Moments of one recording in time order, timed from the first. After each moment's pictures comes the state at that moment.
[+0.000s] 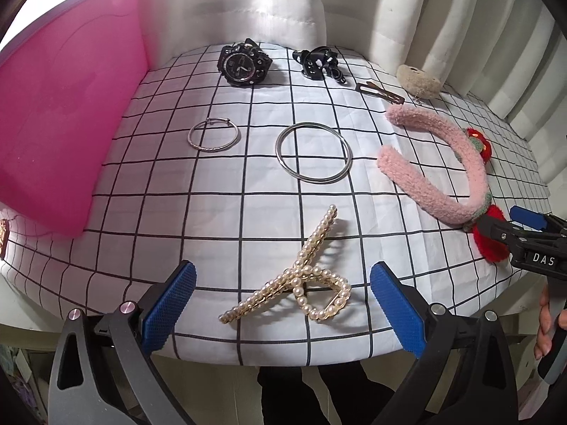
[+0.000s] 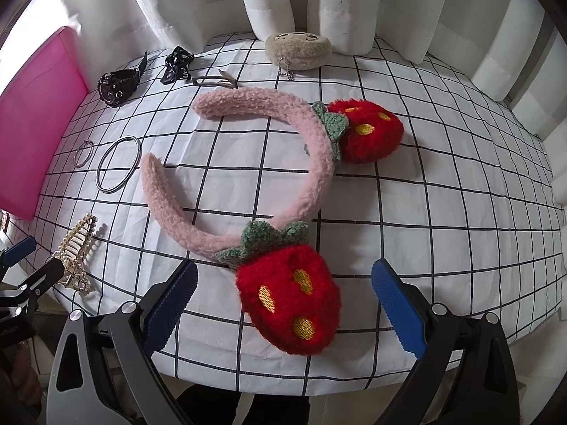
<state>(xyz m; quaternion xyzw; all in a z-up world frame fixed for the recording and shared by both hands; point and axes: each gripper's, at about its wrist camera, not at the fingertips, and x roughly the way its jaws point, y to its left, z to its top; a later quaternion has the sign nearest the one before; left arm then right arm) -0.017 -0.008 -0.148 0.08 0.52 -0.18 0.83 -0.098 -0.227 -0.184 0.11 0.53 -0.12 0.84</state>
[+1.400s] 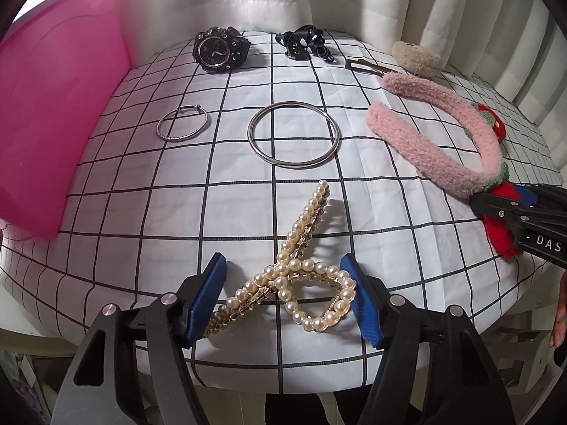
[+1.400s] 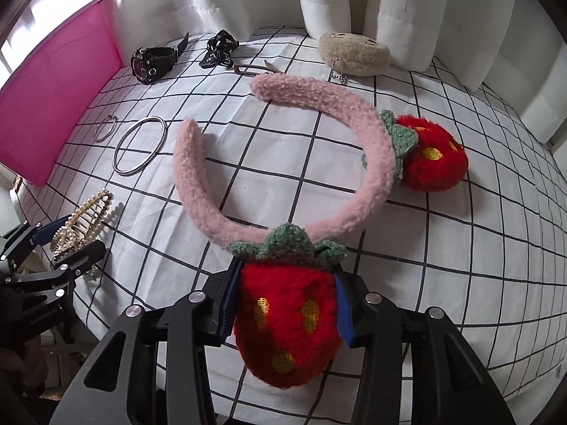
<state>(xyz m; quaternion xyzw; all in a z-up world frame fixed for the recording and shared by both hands) -0.017 -0.032 -0.178 0.10 0.52 -0.17 0.83 -0.080 -0.221 -0.200 0.07 0.51 -0.03 0.85</state>
